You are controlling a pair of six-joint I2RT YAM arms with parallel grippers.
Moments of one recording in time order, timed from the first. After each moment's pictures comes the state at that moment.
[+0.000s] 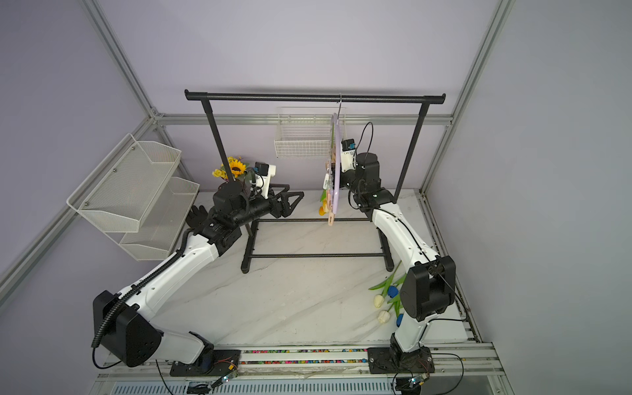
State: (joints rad) left arm -0.47 1.46 1.33 0.03 0.39 -0.31; right arm 0.29 1.74 1.67 -0.09 -0.32 0.12
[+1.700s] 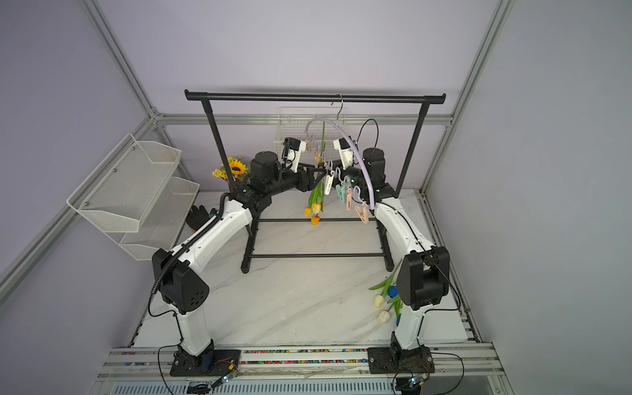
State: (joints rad) left arm -0.53 1.90 1.95 -0.18 0.36 -0.28; right arm 0.23 1.83 1.73 0.04 -0.76 0.18
